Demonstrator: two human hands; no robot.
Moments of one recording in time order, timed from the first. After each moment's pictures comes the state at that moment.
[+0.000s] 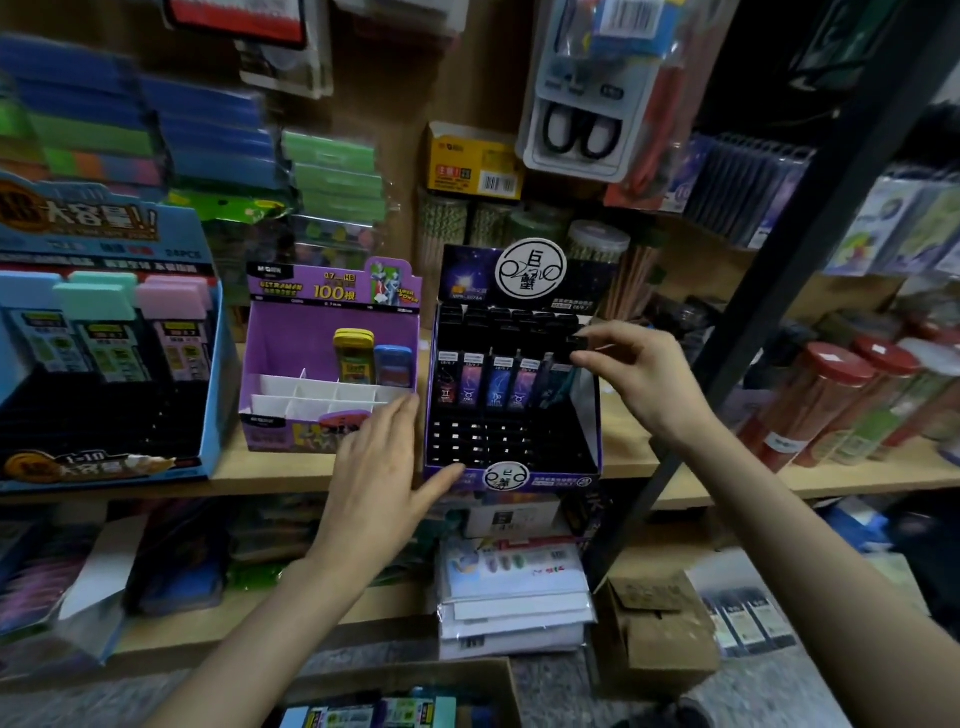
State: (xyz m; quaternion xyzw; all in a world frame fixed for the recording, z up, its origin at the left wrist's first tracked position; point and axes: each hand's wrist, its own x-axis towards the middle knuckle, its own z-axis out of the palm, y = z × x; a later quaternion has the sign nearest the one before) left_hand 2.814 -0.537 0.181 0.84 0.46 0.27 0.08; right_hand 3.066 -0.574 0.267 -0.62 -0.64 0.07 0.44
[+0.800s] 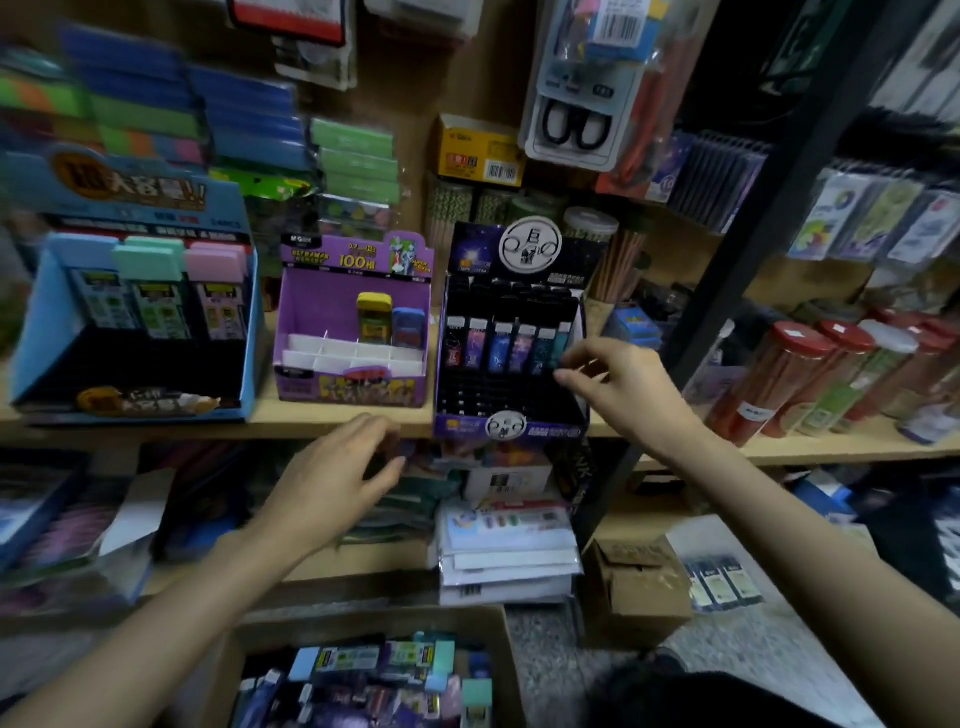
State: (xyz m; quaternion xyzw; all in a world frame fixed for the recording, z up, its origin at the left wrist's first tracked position) left_hand 2.747 -0.565 0.181 0.88 0.39 0.25 0.14; right_hand 3.019 -0.629 0.268 -0.70 -0.65 0.00 0.28
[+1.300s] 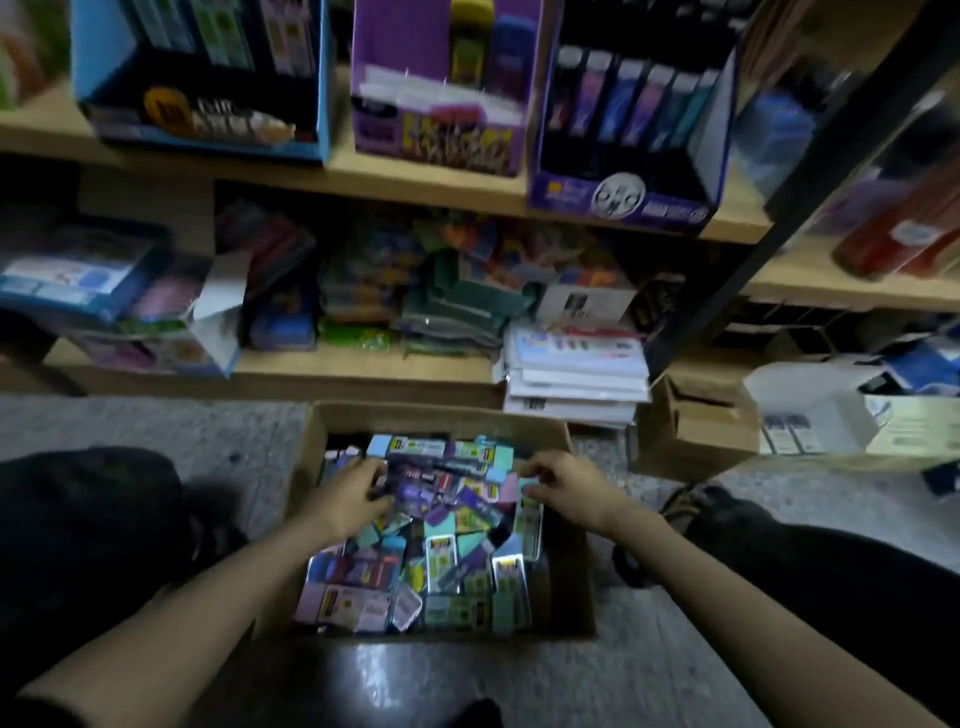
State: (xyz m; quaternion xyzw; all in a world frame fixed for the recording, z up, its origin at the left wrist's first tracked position) left_hand 2.649 -0.661 -0.058 0.76 0.54 -0.02 0.37; right_hand 2.922 -0.733 -0.008 -0.70 -0.63 0.33 0.05
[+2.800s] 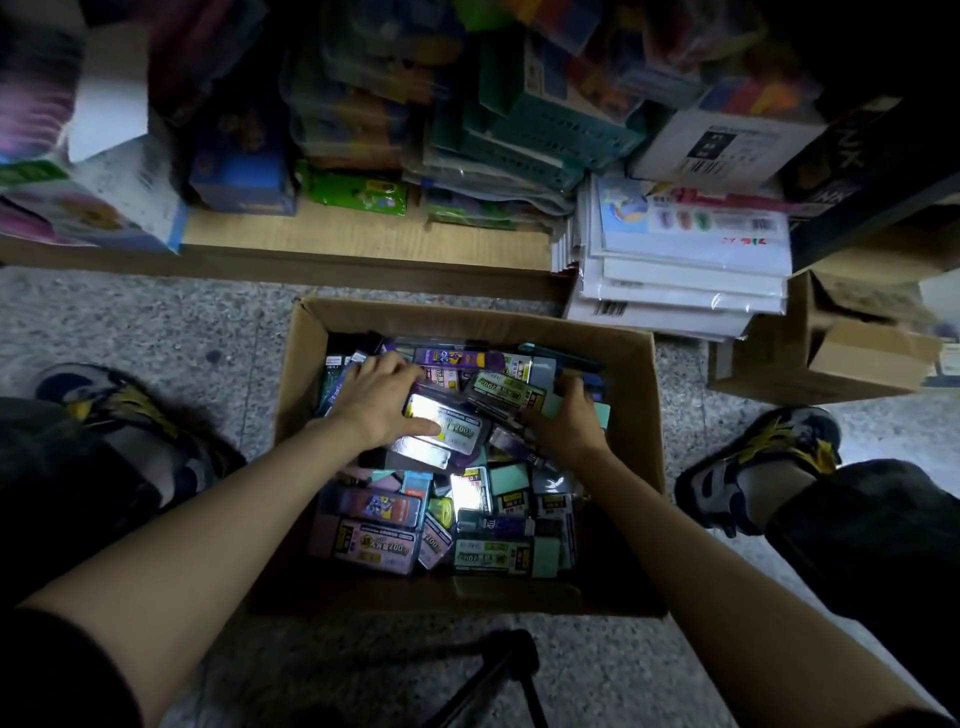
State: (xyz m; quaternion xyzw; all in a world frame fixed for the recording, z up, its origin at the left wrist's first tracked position) left_hand 2.667 -0.600 -0.158 0.81 0.48 -0.19 0.27; right_hand 2.887 -0.688 -0.159 -0.82 -0.33 0.45 0.14
